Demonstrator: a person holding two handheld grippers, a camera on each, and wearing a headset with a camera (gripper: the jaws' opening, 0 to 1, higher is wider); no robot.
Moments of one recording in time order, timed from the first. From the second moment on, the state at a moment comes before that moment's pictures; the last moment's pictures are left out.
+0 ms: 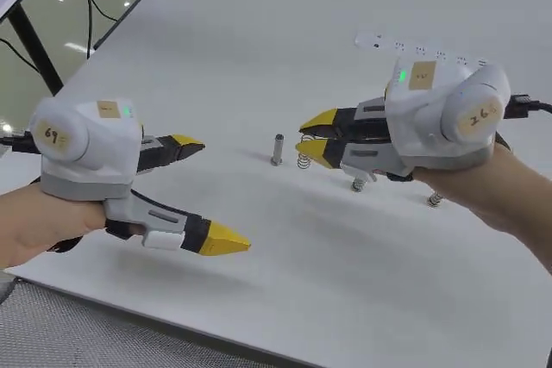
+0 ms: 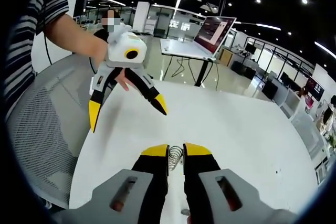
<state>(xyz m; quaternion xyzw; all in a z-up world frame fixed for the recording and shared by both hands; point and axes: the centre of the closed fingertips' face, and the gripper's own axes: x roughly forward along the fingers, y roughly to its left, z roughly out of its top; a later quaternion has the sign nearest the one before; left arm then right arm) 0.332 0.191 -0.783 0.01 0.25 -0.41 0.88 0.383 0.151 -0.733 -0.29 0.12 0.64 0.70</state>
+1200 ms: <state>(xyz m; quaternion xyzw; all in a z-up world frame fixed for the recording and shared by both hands) 0.332 0.192 -0.783 0.01 0.25 -0.41 0.88 0.432 0.187 -0.751 -0.24 0.16 0.61 0.74</state>
